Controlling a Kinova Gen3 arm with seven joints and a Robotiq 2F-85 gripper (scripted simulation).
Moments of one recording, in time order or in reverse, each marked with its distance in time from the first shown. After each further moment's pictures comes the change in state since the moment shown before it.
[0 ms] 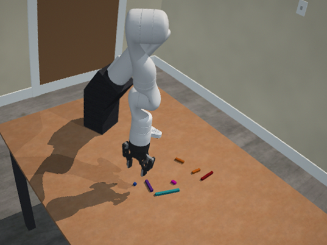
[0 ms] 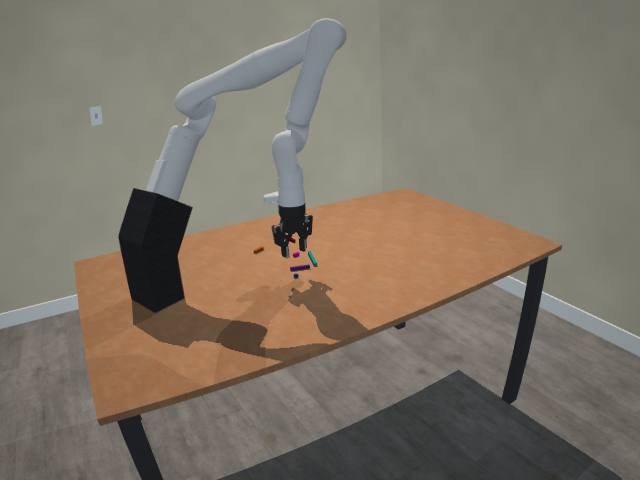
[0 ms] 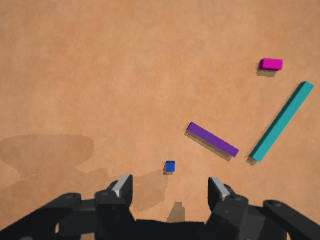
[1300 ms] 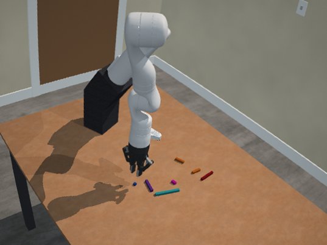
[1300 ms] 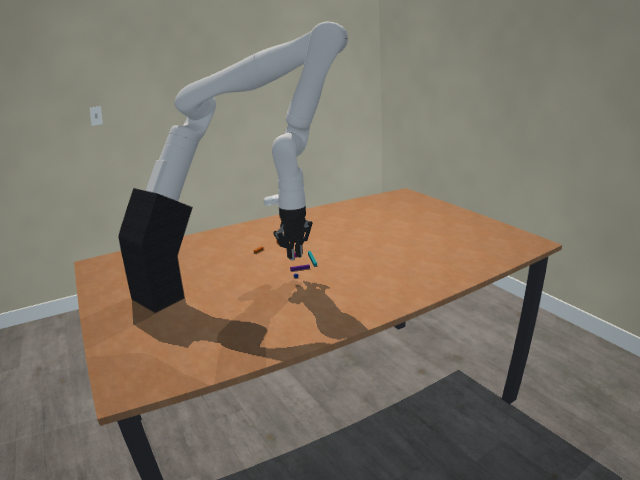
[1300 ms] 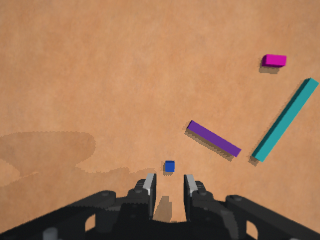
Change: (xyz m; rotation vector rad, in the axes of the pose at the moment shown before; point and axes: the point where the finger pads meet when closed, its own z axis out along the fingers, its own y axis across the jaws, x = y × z) arm -0.002 0.000 0.007 -0.001 -0.004 0.000
